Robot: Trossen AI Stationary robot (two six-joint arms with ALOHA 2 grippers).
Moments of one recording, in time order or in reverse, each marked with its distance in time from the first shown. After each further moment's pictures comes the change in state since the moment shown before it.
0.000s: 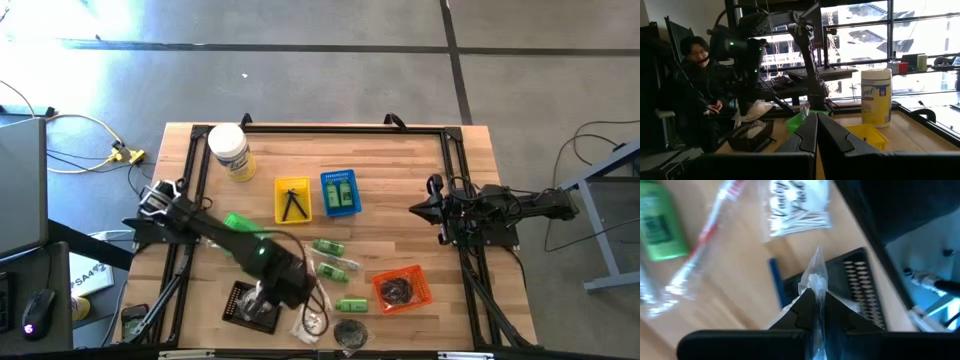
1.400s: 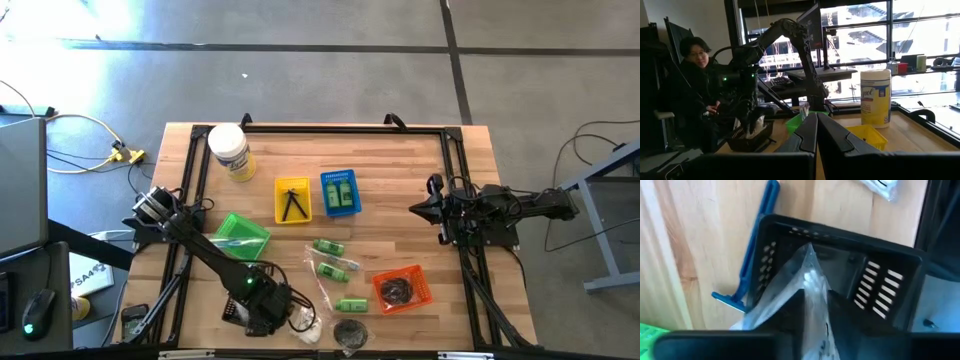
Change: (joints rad) left arm -0.171 0.001 -0.285 0.201 -0.148 -0.734; right arm 0.000 0.000 0.000 0.004 0.003 0.000
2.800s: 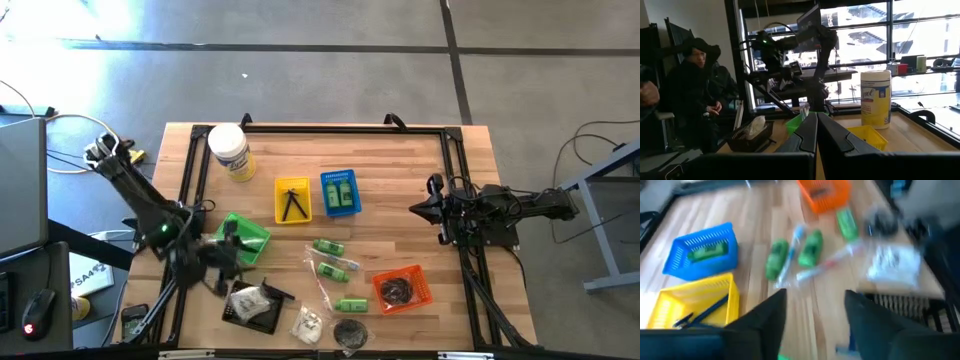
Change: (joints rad) left arm -0.187 -0.807 -0.601 0.444 -0.792 0.255; right arm 0.000 0.000 0.000 0.004 0.000 -0.002
